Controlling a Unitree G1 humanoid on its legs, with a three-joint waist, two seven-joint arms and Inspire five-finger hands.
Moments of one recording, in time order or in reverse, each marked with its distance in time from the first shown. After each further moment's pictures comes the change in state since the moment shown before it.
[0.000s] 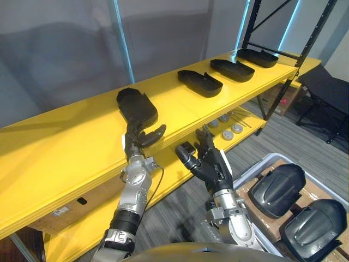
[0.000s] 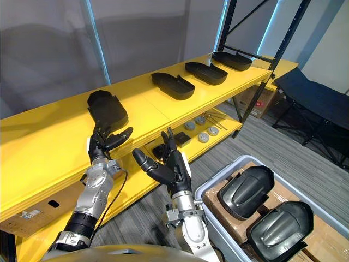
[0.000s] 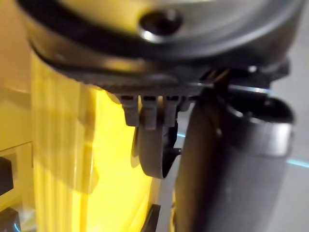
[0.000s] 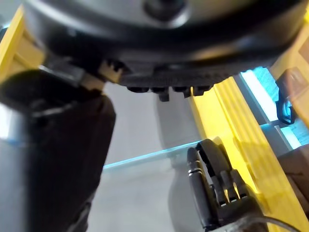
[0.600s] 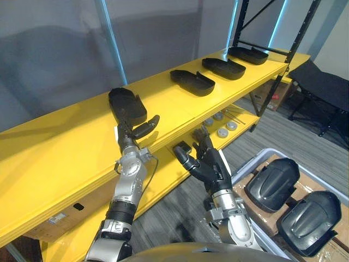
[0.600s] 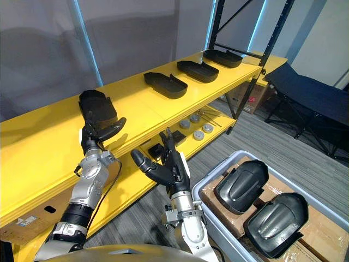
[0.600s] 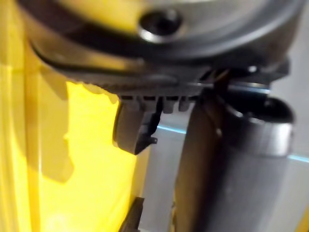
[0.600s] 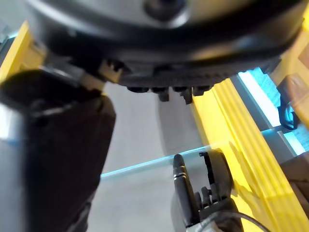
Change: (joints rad) left arm -0.076 0.039 0.030 -0.001 -0.023 -0.027 -0.045; right arm 0.000 -0.002 0.006 -0.001 -0.005 0.000 0.002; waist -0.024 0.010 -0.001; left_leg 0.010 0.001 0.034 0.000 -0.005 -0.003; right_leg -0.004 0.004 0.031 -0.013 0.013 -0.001
